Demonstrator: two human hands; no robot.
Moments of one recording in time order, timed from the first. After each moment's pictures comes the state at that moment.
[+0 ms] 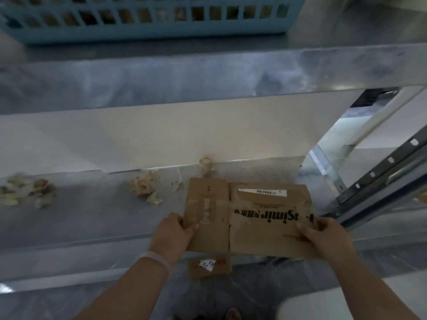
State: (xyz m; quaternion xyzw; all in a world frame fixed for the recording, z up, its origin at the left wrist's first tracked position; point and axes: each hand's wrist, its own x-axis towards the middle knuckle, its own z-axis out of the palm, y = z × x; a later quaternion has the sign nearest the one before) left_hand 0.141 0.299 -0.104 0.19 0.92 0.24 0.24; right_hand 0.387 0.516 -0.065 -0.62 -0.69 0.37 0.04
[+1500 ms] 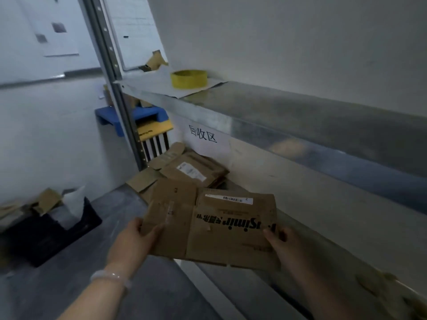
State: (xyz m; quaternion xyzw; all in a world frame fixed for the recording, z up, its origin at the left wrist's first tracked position) left_hand -0.246 -0.493 0.007 -0.21 0.90 0.37 -0.05; right_hand -0.276 -0.163 -0.018 -0.15 -0.81 0.56 -0.08
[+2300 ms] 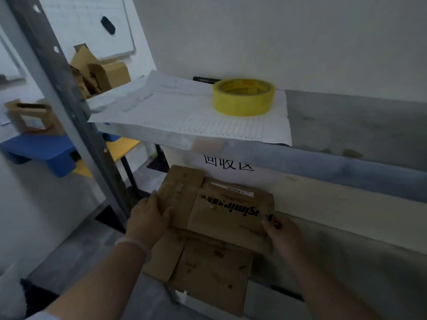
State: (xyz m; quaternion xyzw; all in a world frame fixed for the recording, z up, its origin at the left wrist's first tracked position) left_hand -0.596 -0.662 -0.007 0.04 0.98 0.20 0.02; right_hand -0.464 -0.362 -0.027 -0.32 -0.84 0.44 0.02
